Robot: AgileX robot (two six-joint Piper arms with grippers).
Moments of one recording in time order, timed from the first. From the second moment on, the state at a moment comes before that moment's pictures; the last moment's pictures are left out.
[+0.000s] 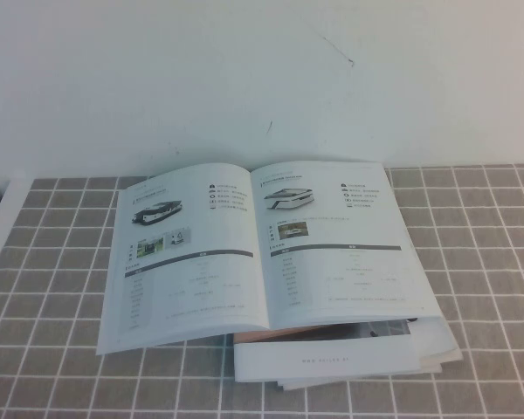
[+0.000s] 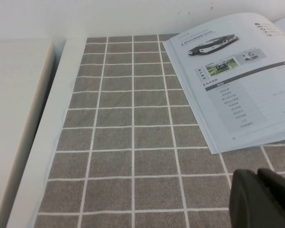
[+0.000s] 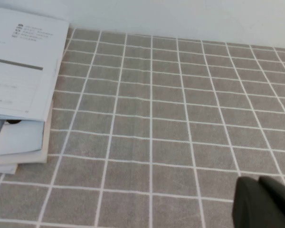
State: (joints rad) right arm -0.06 -0.01 0.02 0.06 0.42 -0.18; left arm -0.04 -0.01 0.02 -0.06 0.36 -0.01
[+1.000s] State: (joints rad) right arm -0.06 -0.01 0.02 0.01 0.42 -0.21; left arm -0.04 -0.01 0.02 -0.02 0.35 0.05
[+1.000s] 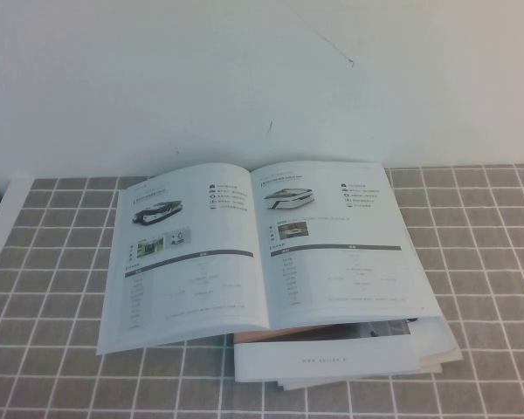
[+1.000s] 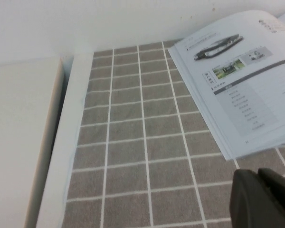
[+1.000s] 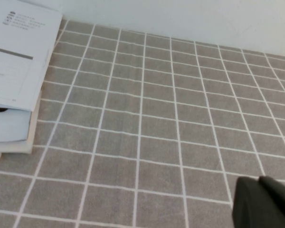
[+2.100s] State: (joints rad) right arm -0.06 -0.01 0.03 0.03 -0.60 -0.13; left arm -0.04 -0.01 0.02 -0.01 -0.48 0.03
